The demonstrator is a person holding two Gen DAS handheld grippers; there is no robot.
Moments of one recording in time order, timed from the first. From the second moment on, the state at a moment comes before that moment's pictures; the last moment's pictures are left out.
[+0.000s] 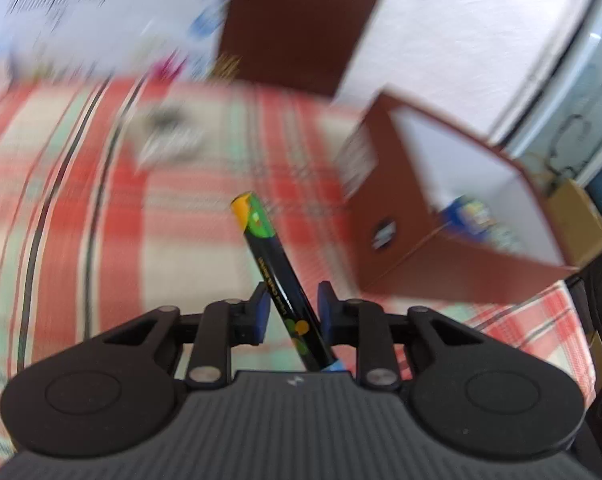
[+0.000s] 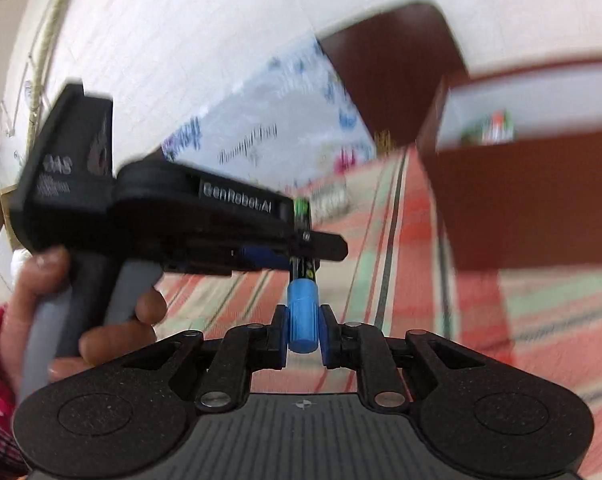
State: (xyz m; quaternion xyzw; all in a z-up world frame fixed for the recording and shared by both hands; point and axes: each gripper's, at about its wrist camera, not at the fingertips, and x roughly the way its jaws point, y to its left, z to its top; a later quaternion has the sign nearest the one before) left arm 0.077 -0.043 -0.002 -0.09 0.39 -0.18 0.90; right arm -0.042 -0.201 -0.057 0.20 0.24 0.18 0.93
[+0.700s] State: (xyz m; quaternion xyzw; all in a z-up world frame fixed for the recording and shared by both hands) left arm 0.162 -0.195 0.023 0.03 0.35 -0.22 0.91; right arm 0.006 -0.279 -0.027 0.15 0.14 -0.01 0.98
